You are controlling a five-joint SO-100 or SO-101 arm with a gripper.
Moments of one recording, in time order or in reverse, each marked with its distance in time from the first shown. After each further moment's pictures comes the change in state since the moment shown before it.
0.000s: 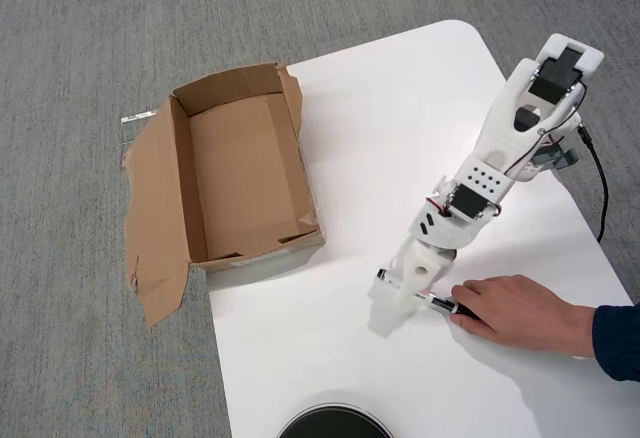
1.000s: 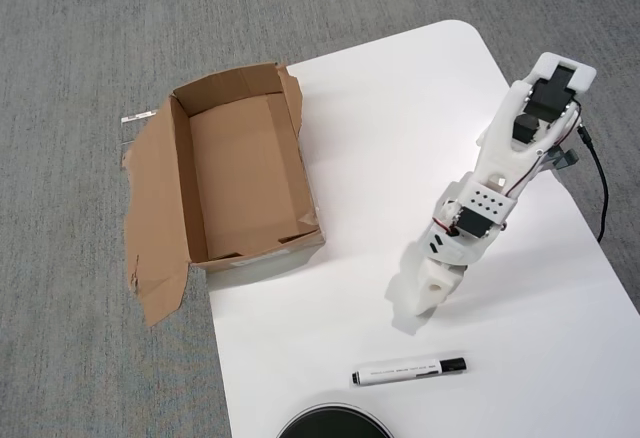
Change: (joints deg) arm -7.1 -6.1 -2.5 0.1 -0.3
